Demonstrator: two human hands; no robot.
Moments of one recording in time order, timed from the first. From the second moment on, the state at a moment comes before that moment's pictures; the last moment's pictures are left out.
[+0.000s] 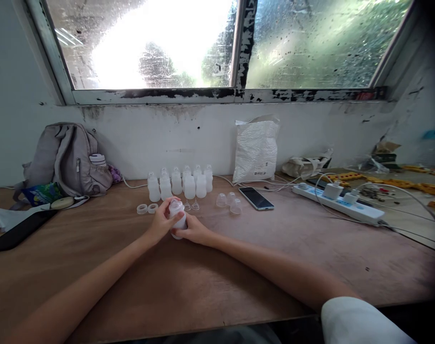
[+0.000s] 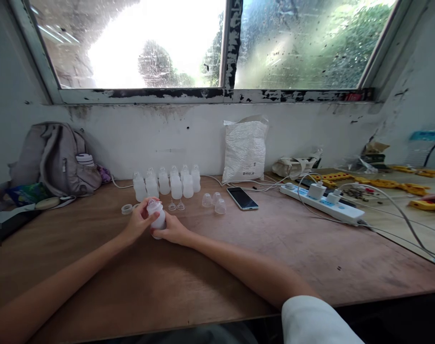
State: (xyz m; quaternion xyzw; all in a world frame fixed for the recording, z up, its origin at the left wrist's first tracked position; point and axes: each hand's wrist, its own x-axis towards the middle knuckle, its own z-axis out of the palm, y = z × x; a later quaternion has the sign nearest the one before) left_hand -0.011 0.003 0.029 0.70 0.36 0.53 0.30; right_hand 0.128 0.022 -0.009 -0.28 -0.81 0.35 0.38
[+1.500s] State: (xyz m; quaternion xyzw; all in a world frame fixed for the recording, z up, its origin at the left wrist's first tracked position) left_hand -0.006 0.003 0.008 0.69 0.36 0.57 0.28; right_hand 0.136 0.028 0.006 -0.22 -0.78 0.52 0.28
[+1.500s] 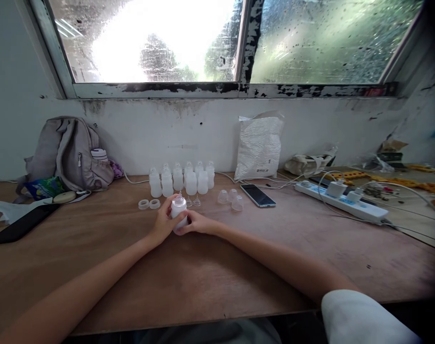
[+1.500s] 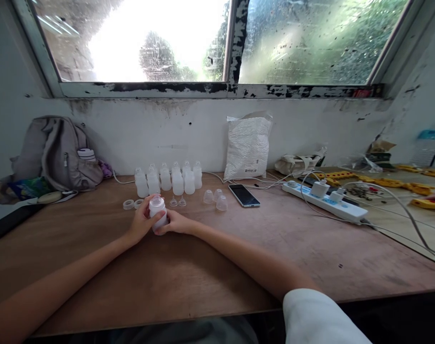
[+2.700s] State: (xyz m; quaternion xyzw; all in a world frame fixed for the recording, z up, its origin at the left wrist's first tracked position) left_hand -0.006 -0.026 0.010 0.56 0.25 0.31 0.72; right_hand 0.186 0.026 0.106 -0.19 -0.78 0.57 0.15
